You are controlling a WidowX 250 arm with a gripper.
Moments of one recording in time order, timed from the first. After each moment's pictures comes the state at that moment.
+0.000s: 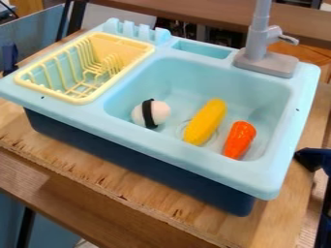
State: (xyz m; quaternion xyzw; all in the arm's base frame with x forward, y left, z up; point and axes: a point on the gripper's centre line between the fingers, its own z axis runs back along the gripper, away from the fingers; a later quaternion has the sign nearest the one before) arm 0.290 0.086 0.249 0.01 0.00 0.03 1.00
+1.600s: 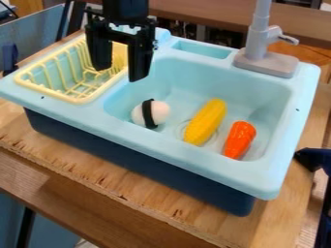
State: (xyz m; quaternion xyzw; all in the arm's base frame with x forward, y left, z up) arm 0.300 0.039 0.167 -0.02 0.04 -0.03 1.00
